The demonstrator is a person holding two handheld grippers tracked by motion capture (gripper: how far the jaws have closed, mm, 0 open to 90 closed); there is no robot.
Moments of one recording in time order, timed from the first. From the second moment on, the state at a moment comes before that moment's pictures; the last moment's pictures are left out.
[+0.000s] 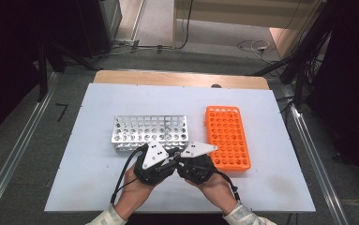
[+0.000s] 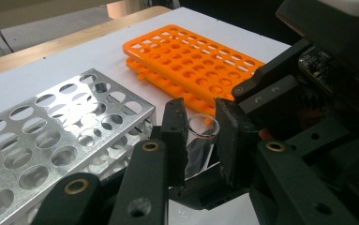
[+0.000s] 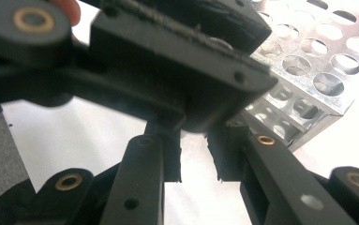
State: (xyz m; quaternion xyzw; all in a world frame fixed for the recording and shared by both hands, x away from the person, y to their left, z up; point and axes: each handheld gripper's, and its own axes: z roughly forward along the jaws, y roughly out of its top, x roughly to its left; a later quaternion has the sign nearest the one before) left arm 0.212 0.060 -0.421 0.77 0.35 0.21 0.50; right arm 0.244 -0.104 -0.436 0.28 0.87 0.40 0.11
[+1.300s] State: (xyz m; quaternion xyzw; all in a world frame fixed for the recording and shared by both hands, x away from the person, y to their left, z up) left arm 0.260 0.118 -0.386 0.69 0.44 0.27 0.51; right arm 0.253 -0.146 -0.429 0.31 0.84 0.42 0.12
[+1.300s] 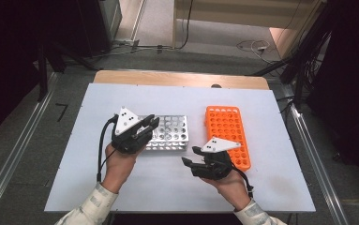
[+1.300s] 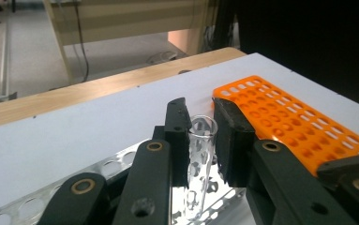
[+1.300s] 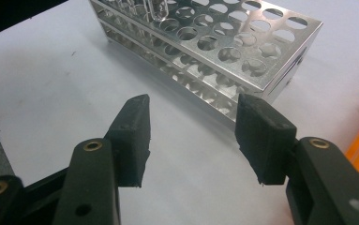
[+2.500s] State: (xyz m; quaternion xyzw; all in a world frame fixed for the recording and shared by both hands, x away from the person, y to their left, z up) left arm 0.268 0.126 -0.429 0.71 0.46 0.29 0.44; right arm 0.253 -0.147 -0.434 0.31 0.85 0.41 0.12
